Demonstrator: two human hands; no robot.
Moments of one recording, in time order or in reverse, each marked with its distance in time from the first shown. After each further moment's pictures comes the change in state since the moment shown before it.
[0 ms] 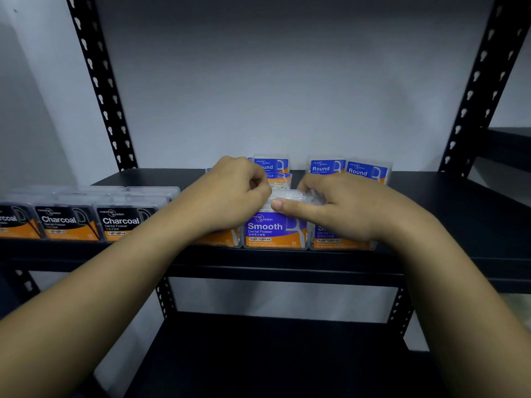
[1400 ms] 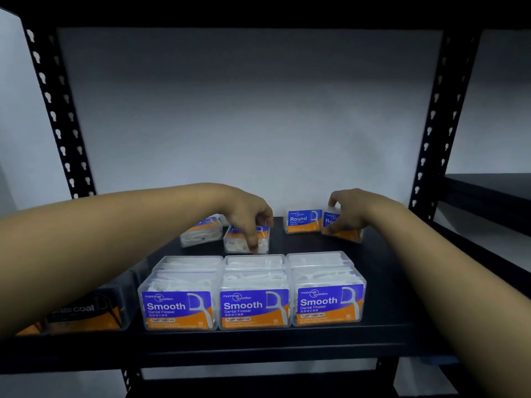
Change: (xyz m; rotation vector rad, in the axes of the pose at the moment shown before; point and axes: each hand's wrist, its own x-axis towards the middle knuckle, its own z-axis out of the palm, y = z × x) left_hand 0.164 -0.009 0.016 0.346 -0.726 0.086; right_hand 0.117 0.139 -0.047 -0.282 -0.073 0.470
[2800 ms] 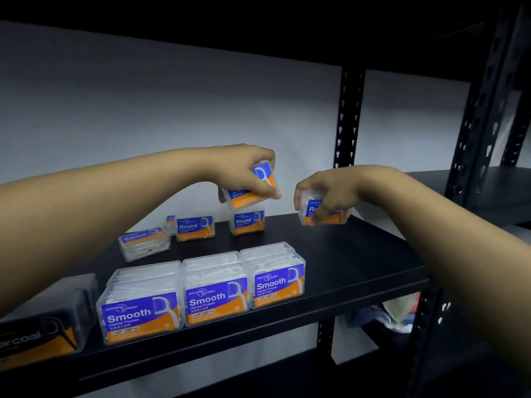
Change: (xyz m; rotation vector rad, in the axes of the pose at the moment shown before) left_hand -0.059 0.072 -0.065 -0.141 0.457 0.376; right_hand -0.117 0.021 -0.075 0.068 -0.097 -0.086
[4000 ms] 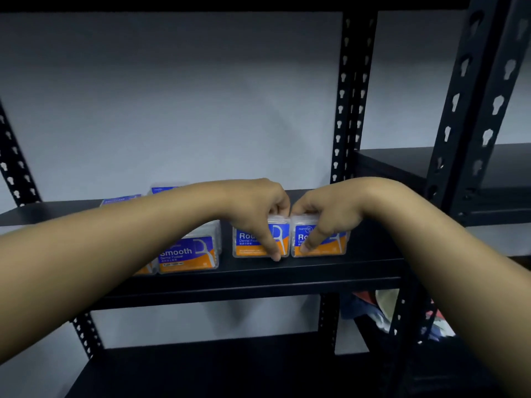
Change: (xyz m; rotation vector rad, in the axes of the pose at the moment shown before) left_hand 0.047 0.135 0.117 0.170 -0.246 -0.148; right_hand -0.031 0.111 0.049 0.055 -0.278 -0.276
